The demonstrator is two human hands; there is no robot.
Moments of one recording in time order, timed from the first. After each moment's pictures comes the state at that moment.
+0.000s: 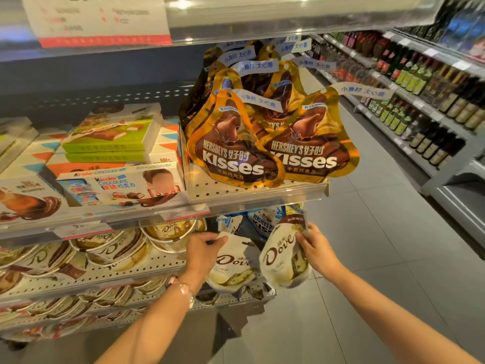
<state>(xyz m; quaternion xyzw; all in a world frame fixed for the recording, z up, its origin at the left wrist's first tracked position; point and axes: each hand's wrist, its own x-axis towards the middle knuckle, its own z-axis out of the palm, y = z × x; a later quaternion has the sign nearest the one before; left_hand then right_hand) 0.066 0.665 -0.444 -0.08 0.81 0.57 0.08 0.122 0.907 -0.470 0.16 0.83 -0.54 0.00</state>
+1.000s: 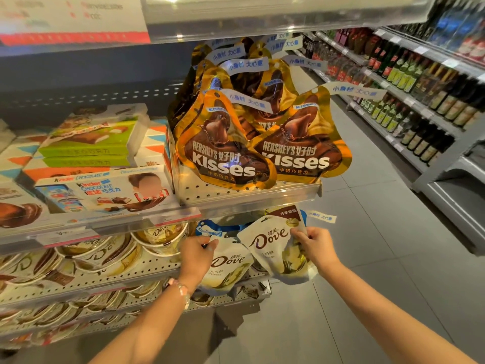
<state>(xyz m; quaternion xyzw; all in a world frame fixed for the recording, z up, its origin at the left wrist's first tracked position) 0.051 0.667 -0.474 -0.03 0.90 0.44 0.02 0.118 0.911 -0.461 0.28 0.75 -0.60 -0.02</state>
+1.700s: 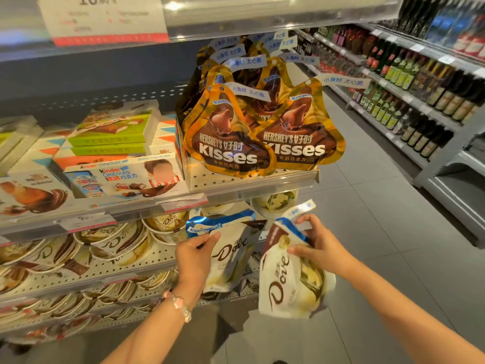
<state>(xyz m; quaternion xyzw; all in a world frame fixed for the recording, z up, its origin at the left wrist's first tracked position) 0.109 0.652 -0.433 -0.08 0.75 0.65 0.00 0.172 0.906 -0.417 0.05 0.75 -0.65 0.09</state>
